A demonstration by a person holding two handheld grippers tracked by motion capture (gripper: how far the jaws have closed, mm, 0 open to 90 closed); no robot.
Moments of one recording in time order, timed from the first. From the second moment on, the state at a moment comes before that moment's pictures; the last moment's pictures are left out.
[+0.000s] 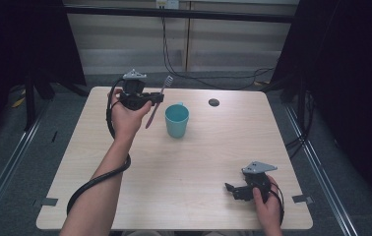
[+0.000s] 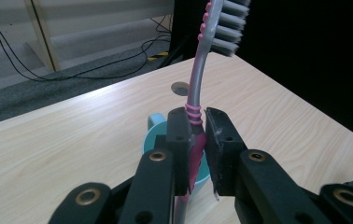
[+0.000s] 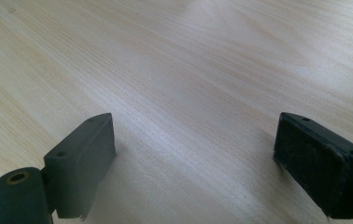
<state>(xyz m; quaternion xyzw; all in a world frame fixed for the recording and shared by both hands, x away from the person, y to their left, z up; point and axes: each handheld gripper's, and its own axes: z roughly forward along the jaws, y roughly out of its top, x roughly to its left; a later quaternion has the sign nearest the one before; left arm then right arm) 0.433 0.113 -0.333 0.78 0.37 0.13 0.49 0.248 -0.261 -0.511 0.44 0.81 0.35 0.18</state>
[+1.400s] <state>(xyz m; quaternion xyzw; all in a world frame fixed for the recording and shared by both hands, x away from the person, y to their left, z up) 0.454 0.082 -0.331 0.76 0.36 0.13 0.53 0.248 -0.260 -0.511 0.44 0.81 0.35 0.18</state>
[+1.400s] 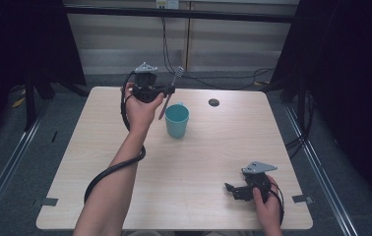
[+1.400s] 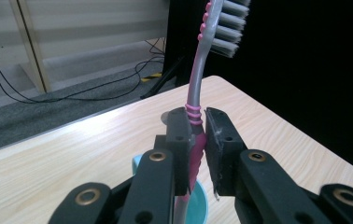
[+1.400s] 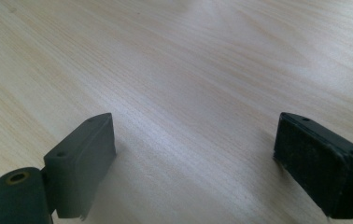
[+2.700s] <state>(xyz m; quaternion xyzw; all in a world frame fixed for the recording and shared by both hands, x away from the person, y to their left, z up) 0.482 0.048 -0.360 0.74 0.37 0.13 0.54 0.248 -0.260 -0.511 0.44 0.81 0.35 0.17</state>
